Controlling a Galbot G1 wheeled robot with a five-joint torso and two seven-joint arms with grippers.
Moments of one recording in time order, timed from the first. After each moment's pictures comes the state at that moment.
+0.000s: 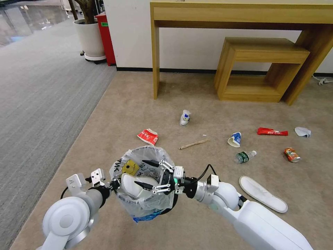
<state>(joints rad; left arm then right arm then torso) 1.41 -1.14 -0.52 -2.27 -1.40 0.69 -0.83 -0.89 0.95 -0.21 1.79 0.67 0.31 -0.64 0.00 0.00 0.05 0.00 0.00</state>
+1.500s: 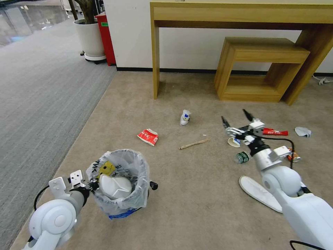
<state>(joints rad) 1.47 -1.06 -0.65 -2.15 -1.15 0.67 -0.68 -1.13 0.85 0.45 1.72 0.54 0.24 -0.03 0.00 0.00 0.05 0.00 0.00</state>
